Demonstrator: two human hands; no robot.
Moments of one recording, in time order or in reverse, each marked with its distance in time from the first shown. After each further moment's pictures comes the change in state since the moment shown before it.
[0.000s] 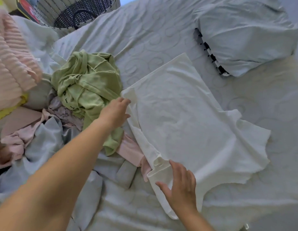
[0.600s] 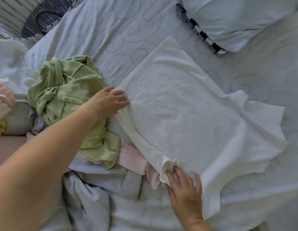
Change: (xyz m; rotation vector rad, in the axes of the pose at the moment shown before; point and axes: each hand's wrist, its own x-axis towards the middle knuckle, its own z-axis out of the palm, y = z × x) left_hand 0.079 -0.024 -0.018 0.837 -0.047 0.809; right_hand -0.017 -0.006 0.054 -0.041 0.164 0.018
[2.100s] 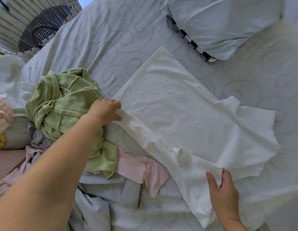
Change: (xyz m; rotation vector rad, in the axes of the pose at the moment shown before) left_hand 0.021 -0.003 0.003 -0.471 -0.181 -0.458; right_hand 0.038 0.051 -0.085 0.526 0.042 0.762
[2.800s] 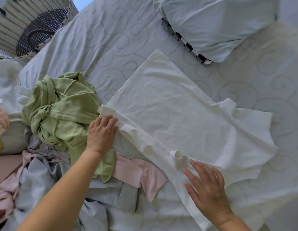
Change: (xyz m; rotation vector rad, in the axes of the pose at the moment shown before) left_hand -0.055 0.034 0.069 -0.108 0.704 -0.046; right_hand 0.014 0.014 0.015 -0.578 -0.020 -0.936
